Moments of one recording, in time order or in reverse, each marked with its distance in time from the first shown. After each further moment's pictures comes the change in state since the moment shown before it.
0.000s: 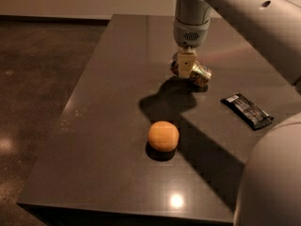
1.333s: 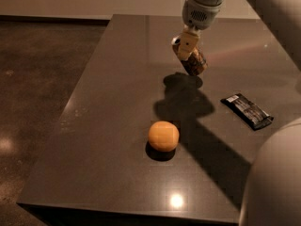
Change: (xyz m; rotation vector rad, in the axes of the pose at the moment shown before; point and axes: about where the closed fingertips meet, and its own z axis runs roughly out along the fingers) arm 0.004 -0.031 -0.043 0.094 -0.154 0.232
